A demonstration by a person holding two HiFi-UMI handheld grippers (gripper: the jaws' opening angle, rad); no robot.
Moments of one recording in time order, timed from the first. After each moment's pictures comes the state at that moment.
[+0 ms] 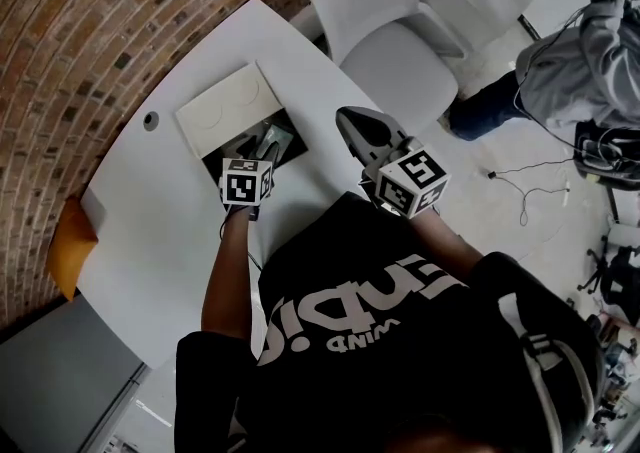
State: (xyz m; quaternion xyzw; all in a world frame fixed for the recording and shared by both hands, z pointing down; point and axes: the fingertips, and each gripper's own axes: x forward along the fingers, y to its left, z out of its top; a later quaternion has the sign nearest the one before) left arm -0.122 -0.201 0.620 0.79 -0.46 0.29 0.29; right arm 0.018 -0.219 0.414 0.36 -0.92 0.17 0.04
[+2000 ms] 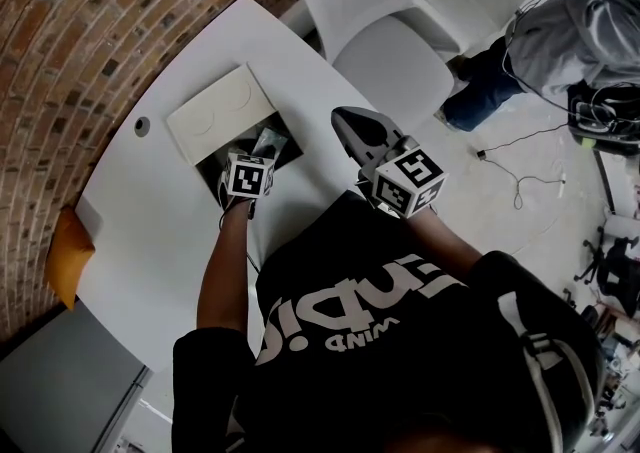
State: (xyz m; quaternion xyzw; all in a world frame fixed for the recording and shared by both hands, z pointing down) left arm -0.118 -0.205 0.674 0.76 -0.42 0.38 0.30; right arm 0.021 -0.235 0.425 0.37 -0.91 0.19 0.05
